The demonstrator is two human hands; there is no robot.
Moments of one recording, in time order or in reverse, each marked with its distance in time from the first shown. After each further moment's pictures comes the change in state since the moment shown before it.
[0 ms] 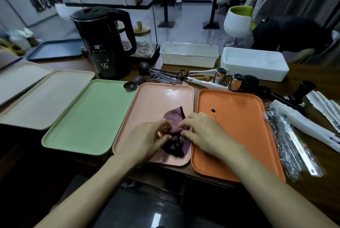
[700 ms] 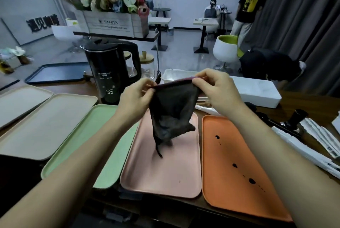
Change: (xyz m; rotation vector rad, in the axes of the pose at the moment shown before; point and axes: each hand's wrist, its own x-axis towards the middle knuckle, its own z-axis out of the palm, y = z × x) left_hand 0.105 -0.027 -0.116 -0.390 0.434 -0.004; right_hand 0.076 -0.036 -0.132 0.537 0.548 0.076
